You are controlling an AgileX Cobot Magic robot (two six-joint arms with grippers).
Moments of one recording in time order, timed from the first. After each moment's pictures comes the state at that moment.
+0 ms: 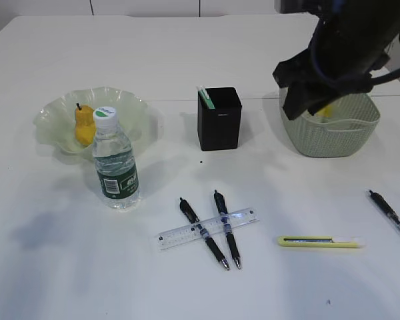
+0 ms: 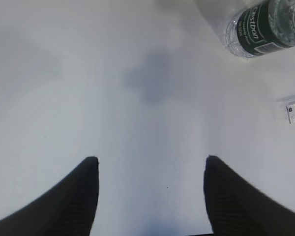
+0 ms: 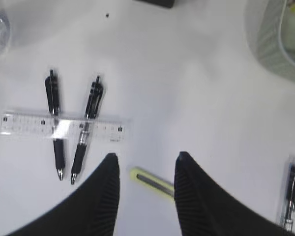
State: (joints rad) left arm 0.11 1.18 -0.87 -0.30 0.99 0.05; right arm 0.29 1.72 -1.52 0.10 1.08 -0.11
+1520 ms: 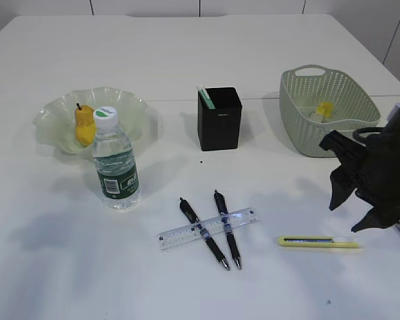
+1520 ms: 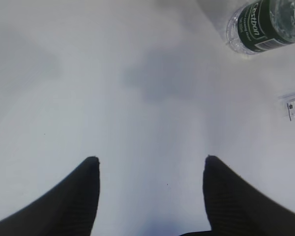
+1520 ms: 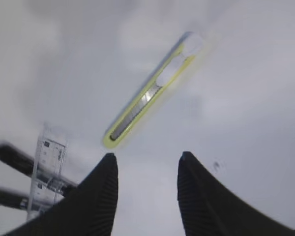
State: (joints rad) left arm 0.11 1.18 -0.87 -0.30 0.99 0.05; right arm 0.29 1.55 -0.95 0.02 0.84 1.25
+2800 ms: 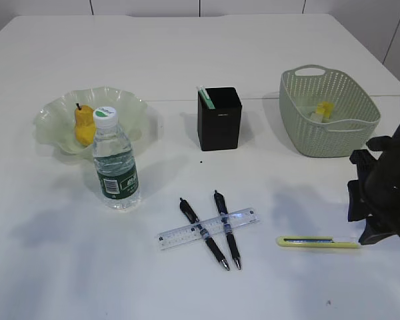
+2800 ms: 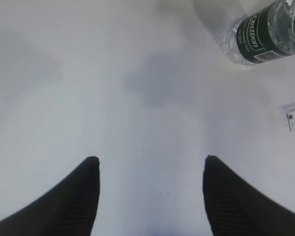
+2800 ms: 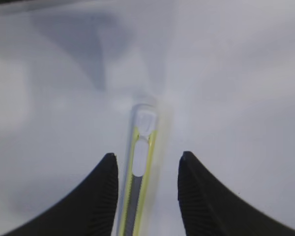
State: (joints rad) left arm 0.11 1.18 -0.87 -0.30 0.96 0.05; right arm 0.15 1.72 -0.95 -0.01 0.77 1.66
